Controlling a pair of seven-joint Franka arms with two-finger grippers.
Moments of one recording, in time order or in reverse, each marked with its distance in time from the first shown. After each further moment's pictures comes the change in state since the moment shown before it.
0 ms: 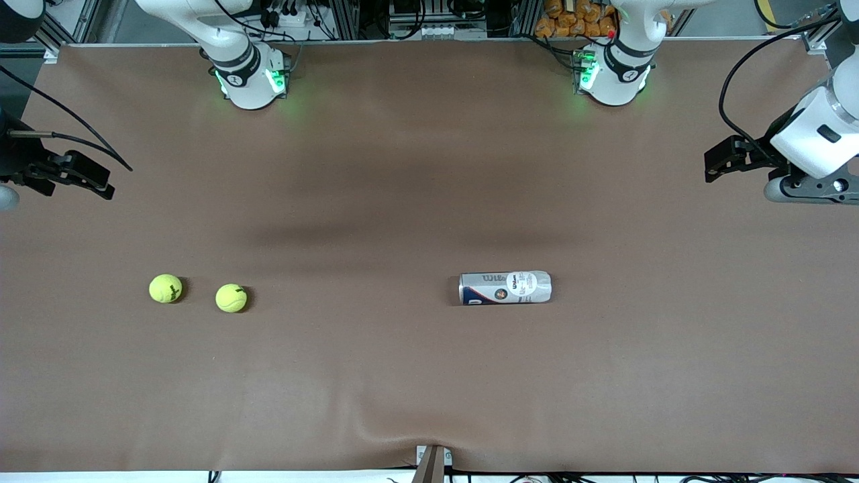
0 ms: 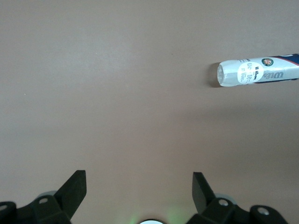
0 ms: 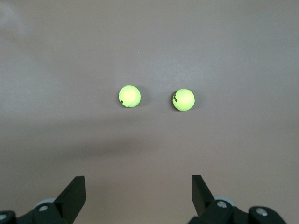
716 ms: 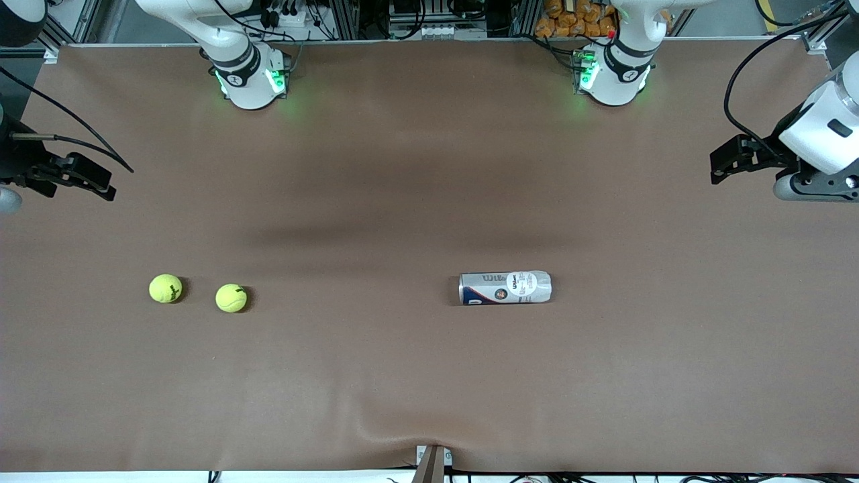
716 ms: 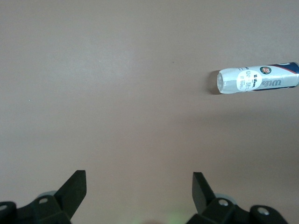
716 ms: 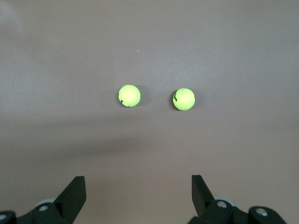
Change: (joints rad) left arm 0.001 0.000 0.000 0.018 0.003 0.015 0.000; right arm 0.000 0.010 0.000 0.000 0.000 0.001 0.000
